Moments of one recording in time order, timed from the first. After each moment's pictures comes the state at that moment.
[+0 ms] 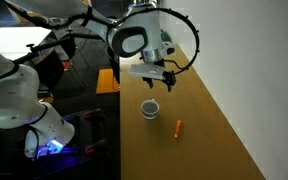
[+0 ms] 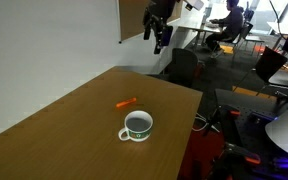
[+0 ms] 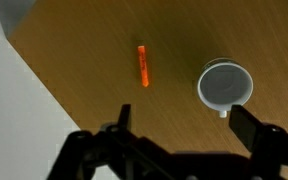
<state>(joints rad) 0.04 -0.14 -0.13 -2.40 -0.27 2.49 -0.63</state>
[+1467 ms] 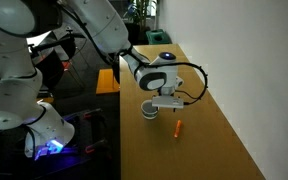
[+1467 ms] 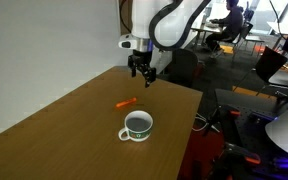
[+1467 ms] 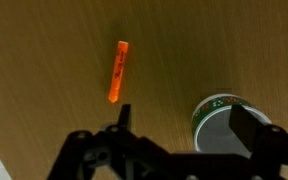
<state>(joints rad) -0.12 0.36 -0.02 -2.21 -0.17 2.67 -1.06</state>
